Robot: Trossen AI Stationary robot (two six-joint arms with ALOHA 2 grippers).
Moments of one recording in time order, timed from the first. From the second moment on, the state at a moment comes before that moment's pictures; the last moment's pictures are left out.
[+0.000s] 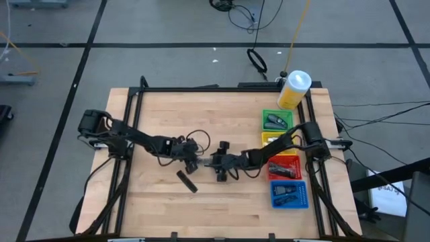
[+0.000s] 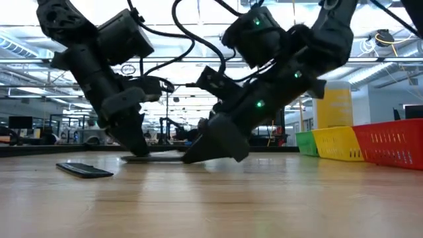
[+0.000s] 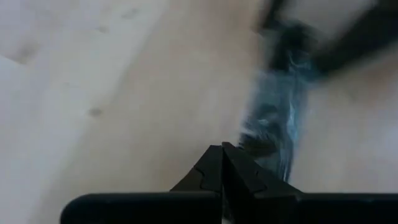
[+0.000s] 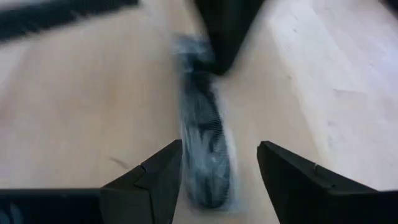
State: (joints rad) left arm -0.12 1.64 0.64 -0.08 -0.12 -0.56; right arm 0.17 2.08 0.99 0.47 0.37 -0.06
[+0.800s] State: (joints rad) left arm -0.06 1.74 0.64 0.27 -0.06 -0.44; right arm 0.11 1.99 0.99 0.32 0.23 -0.61
